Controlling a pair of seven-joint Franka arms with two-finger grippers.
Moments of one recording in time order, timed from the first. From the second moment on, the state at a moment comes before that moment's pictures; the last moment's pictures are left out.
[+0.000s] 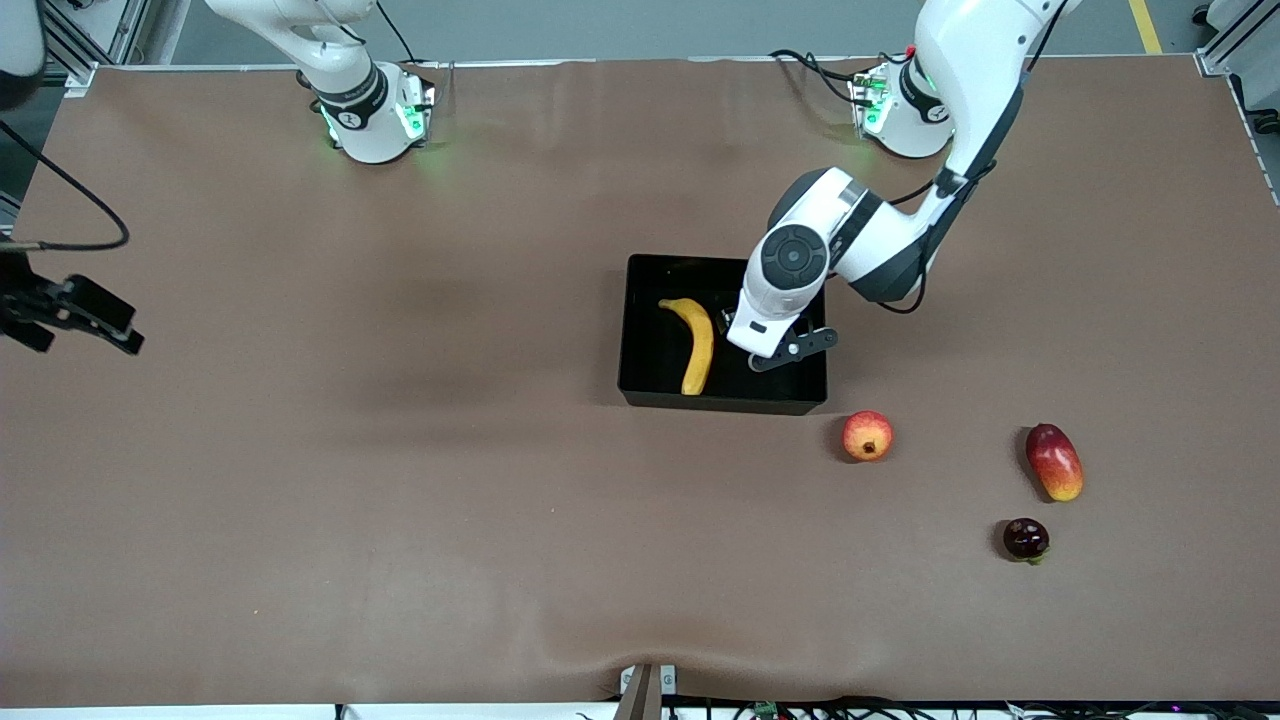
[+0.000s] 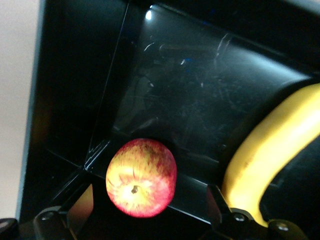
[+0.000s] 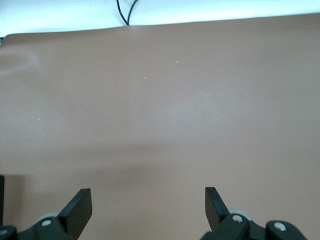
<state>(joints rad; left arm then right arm) -0.26 0.45 -0.40 -1.95 0.12 2.13 -1.04 -0.02 0.12 0.00 -1.48 0.02 1.76 0.02</state>
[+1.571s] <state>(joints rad) -0.27 0.52 -0.40 -1.94 0.19 2.13 -1.12 0.00 0.13 0.00 -1.48 0.02 1.67 0.02</state>
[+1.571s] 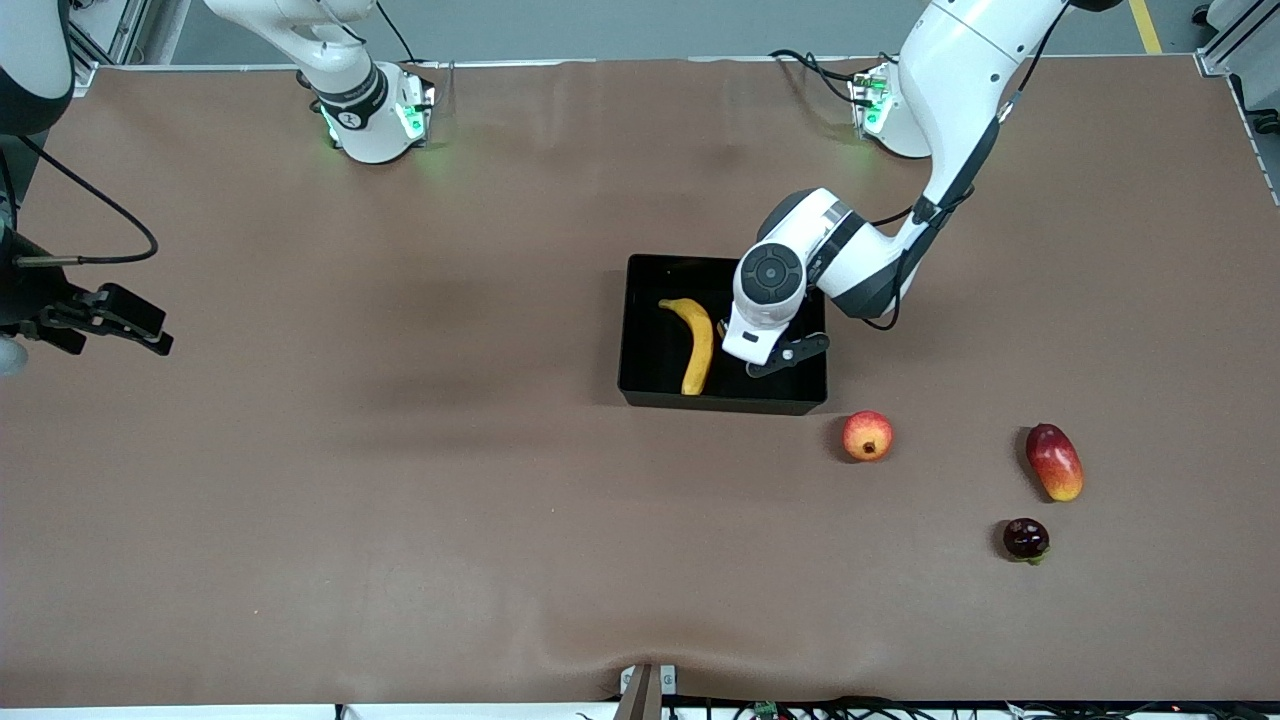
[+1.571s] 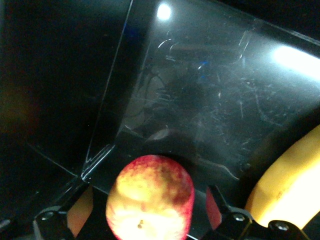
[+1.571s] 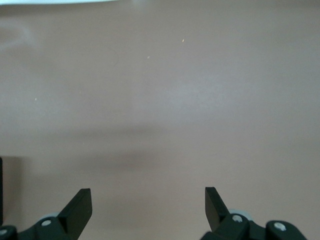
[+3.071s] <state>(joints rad) -0.27 0.45 -0.40 -1.81 0.19 1.99 -1.15 0.13 0.33 0.00 -1.48 0.02 1.67 0.02</state>
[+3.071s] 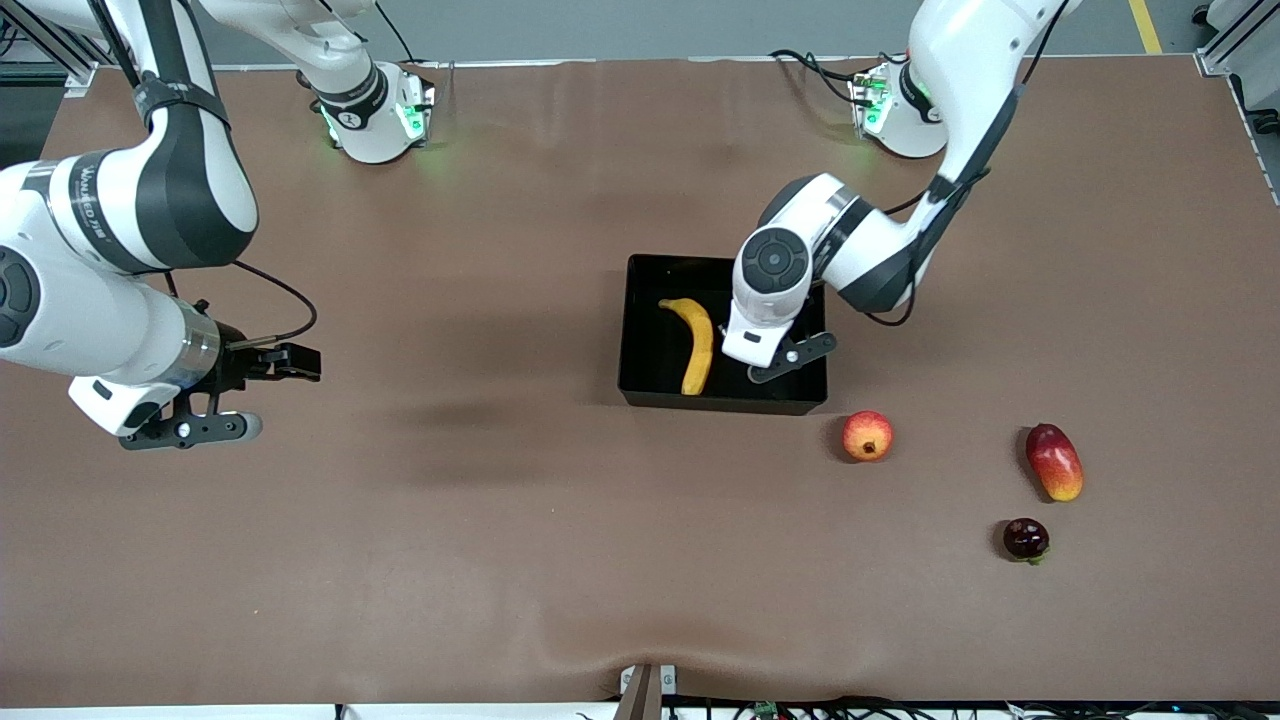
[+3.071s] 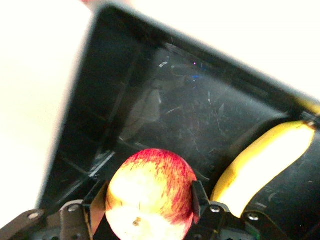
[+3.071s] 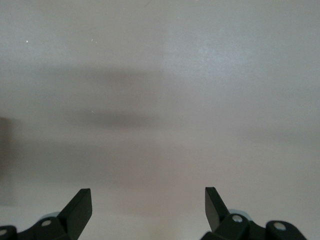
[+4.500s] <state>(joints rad) 0.19 0.60 -0.38 -1.64 0.44 1.92 -0.67 0.13 0.33 0.01 -1.48 0.03 1.66 0.03</state>
